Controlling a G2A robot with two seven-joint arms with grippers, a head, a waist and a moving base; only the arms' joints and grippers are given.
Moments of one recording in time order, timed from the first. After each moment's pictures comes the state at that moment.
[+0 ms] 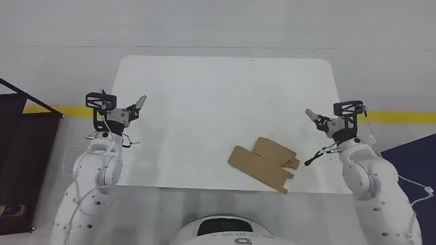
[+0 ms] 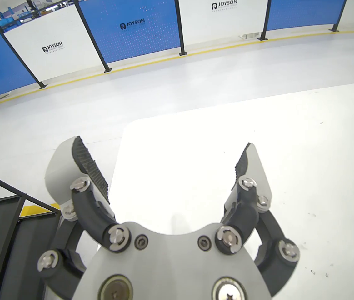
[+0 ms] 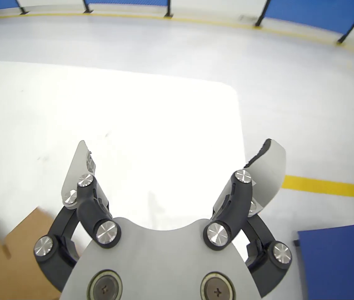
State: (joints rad) left arm 1.73 -1.15 -1.60 -1.80 1.33 0.00 0.00; right arm -1.79 -1.14 1.70 -1.84 -1.06 -0.22 0.29
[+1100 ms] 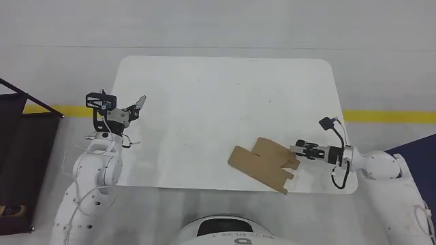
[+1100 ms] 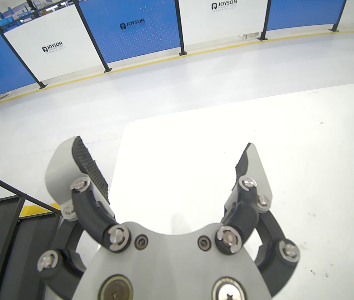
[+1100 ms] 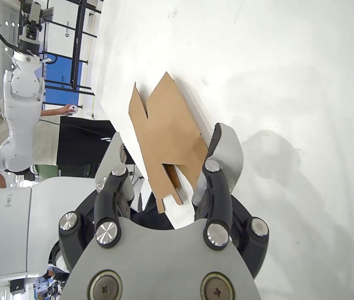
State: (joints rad) left arm 1.73 -1.15 -1.60 -1.80 1.33 0.00 0.00; right arm -1.54 -1.03 1.59 -1.33 -0.08 -0.64 1.18
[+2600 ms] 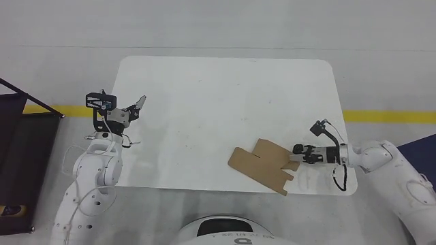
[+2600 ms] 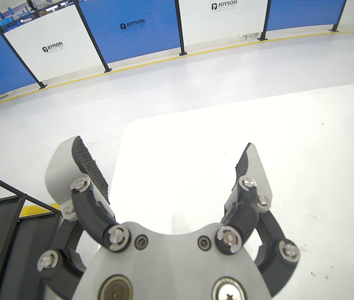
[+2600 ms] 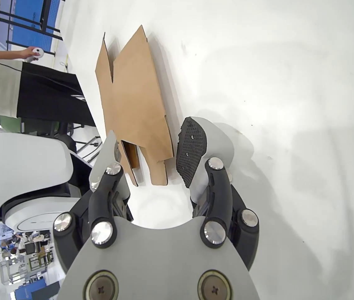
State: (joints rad) left arm 1.73 -1.15 -1.60 -1.80 1.33 0.00 0.00; right arm -1.28 -0.79 1.07 -1.08 -0.12 -0.90 0.92
